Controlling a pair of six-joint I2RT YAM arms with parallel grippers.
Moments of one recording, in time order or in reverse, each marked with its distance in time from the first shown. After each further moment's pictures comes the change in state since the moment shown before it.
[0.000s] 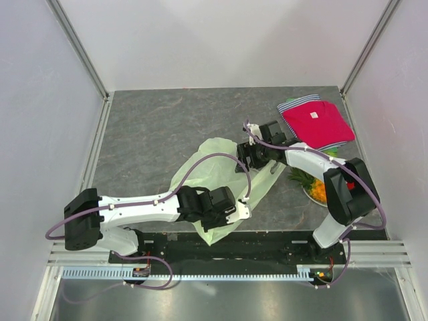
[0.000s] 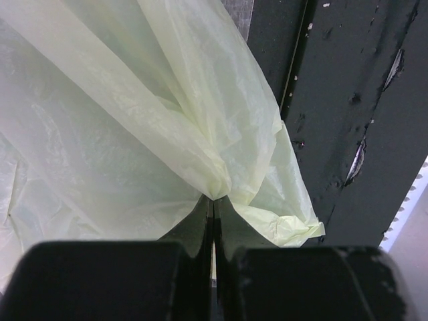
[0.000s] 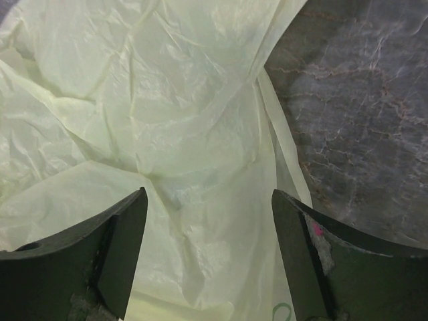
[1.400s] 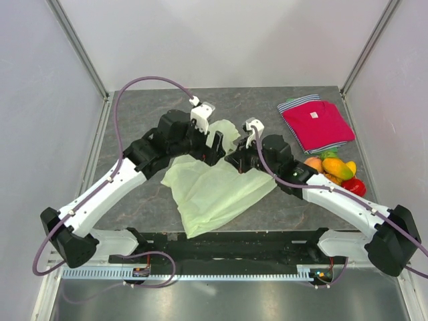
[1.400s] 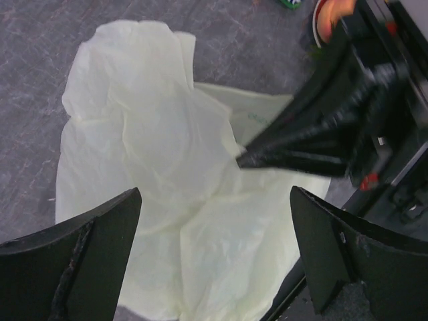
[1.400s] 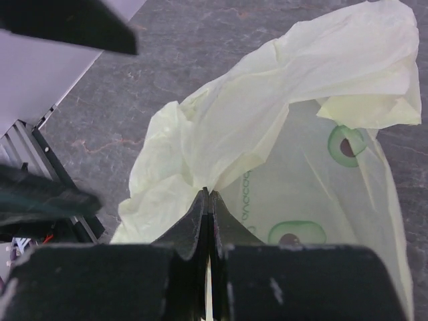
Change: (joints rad) left arm 0.505 -0.135 0.375 0.098 0.051 -0.268; right arm 0.287 -0.446 -0.183 0.346 0.268 0.219
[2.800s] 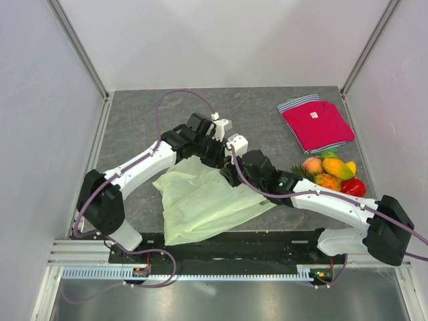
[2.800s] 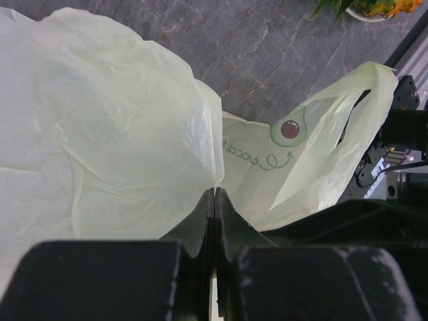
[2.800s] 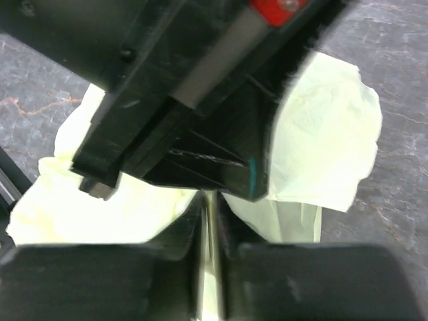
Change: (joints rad) left arm 0.092 0.347 -0.024 0.027 0.354 -0.136; right arm 0.217 0.066 -0.032 -0.026 0.282 -0.083
